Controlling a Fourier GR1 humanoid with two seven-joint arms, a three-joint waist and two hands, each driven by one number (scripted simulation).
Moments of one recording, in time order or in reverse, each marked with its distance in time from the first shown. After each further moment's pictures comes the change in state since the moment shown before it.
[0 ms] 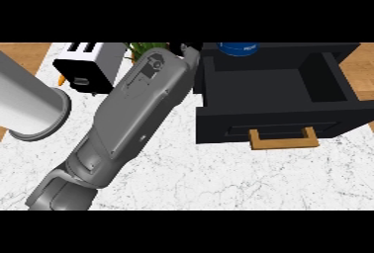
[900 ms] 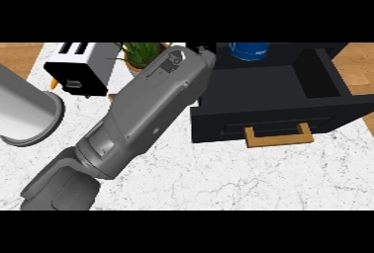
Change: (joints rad) left arm -0.133 0.000 -0.206 0.251 0.287 0.062 -0.130; right arm -0.040 -0.018 0.003 -0.014 -0.014 -0.009 0.040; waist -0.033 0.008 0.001
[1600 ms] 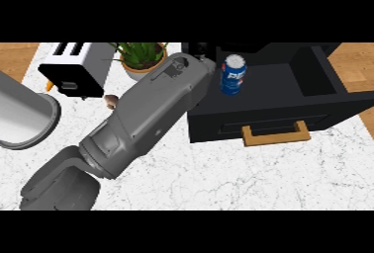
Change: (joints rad) left arm -0.011 0.000 -0.146 0.080 0.118 0.088 -0.039; right arm -0.032 0.005 0.019 -0.016 0.015 -0.011 0.021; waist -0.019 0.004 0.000
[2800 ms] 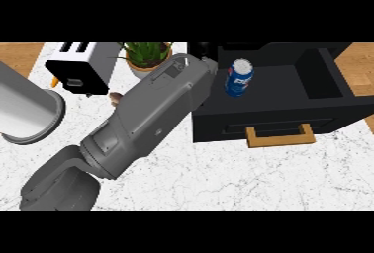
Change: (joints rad) left arm -0.007 0.000 -0.034 -0.003 0.150 0.030 -0.185; right arm -0.149 -0.087 0.064 -0.104 0.351 0.071 -0.179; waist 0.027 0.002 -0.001
